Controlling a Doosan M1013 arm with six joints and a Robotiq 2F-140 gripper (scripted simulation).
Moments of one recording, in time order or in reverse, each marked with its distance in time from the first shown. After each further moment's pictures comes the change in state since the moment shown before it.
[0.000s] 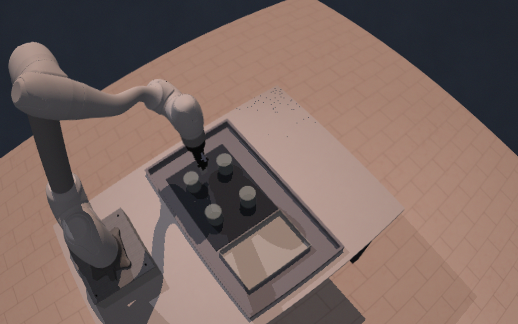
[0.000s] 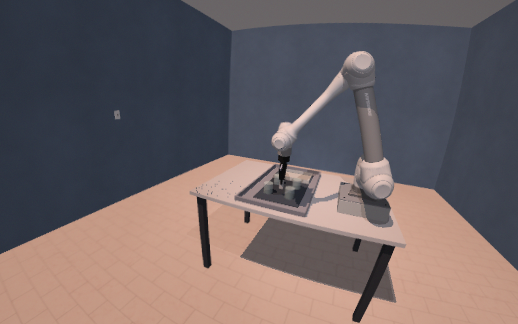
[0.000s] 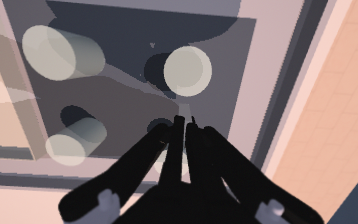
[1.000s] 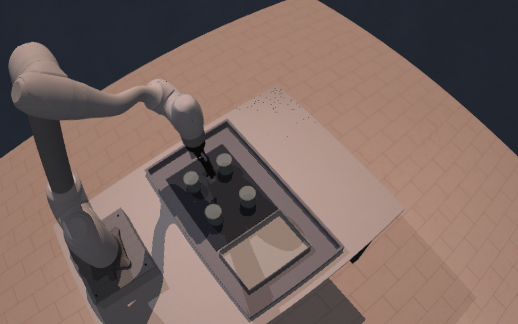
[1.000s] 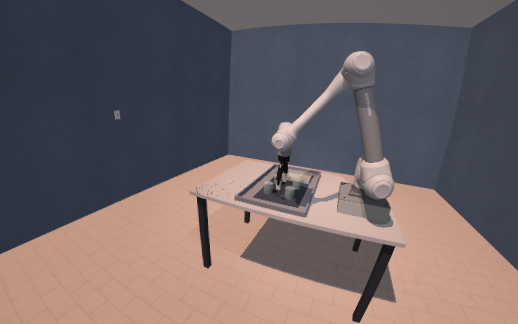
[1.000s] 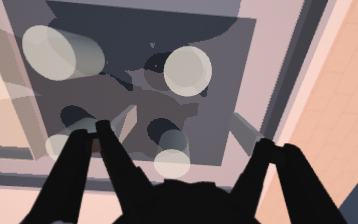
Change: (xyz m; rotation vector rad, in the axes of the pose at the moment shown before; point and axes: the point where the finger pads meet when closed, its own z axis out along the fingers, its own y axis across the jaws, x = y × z) arm 0.000 0.000 0.000 0.000 0.000 0.000
